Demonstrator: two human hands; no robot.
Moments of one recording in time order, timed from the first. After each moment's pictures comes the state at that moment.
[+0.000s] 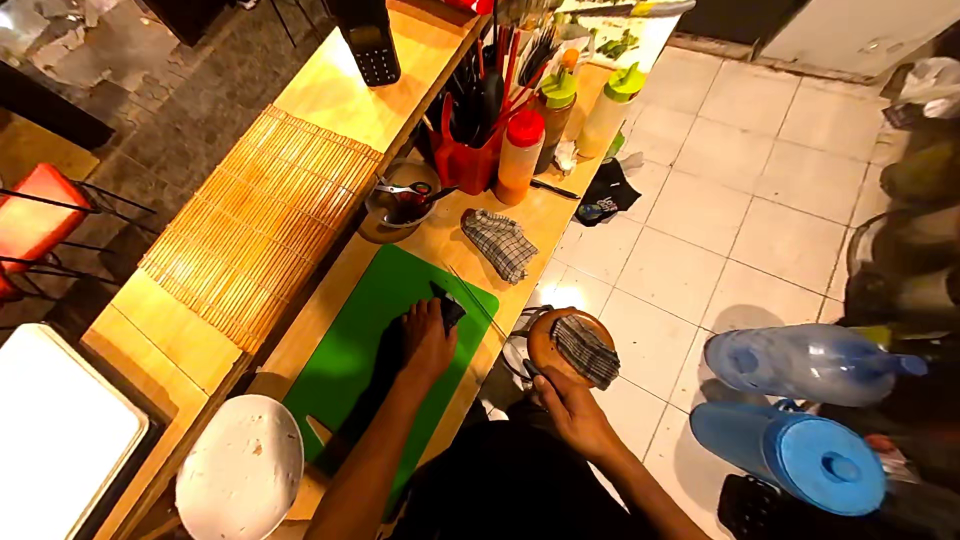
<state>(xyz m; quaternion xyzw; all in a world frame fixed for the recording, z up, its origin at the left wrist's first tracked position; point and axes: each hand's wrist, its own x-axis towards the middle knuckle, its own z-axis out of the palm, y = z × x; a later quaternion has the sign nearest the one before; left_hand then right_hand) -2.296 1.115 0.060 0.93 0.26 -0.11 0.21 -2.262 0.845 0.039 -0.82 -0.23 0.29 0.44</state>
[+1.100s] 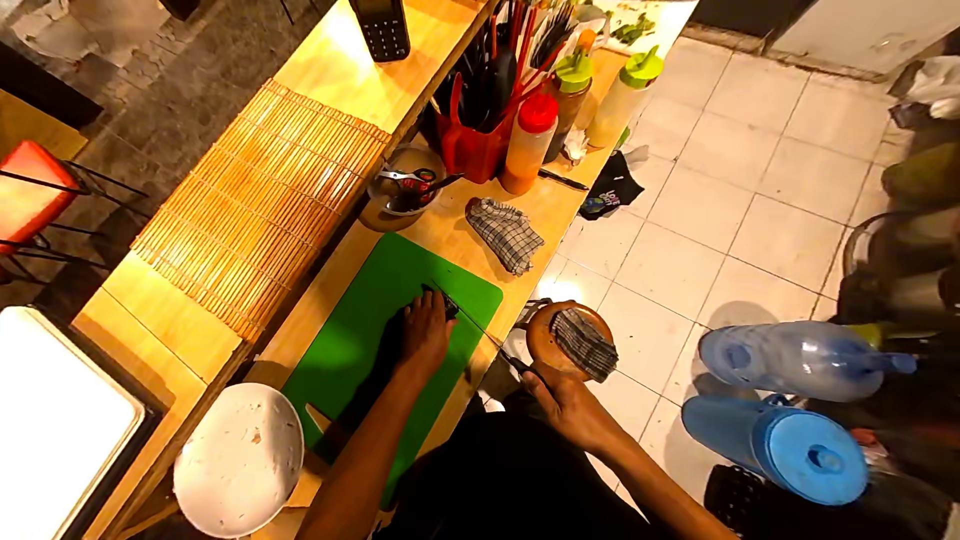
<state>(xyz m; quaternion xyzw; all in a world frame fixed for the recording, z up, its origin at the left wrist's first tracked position) -2.299 1.122 0.049 0.95 0.23 -0.15 0.17 -2.253 0.861 0.058 -0.82 -0.28 0.37 0.34</state>
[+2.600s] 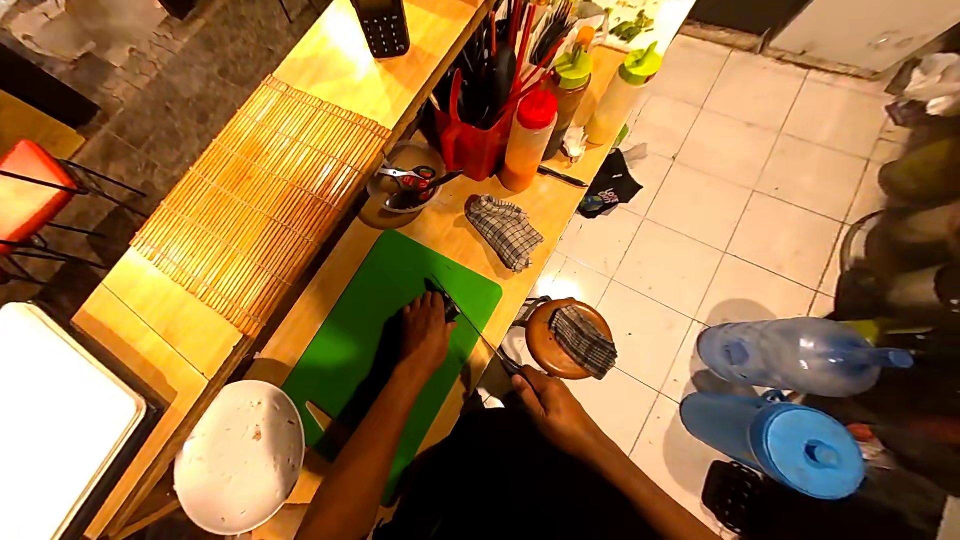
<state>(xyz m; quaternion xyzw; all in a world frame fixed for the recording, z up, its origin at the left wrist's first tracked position) -2.302 1.120 0.053 0.94 0.23 -0.18 0.17 -2.277 0.870 0.052 -0.81 -0.26 0.37 0.36</state>
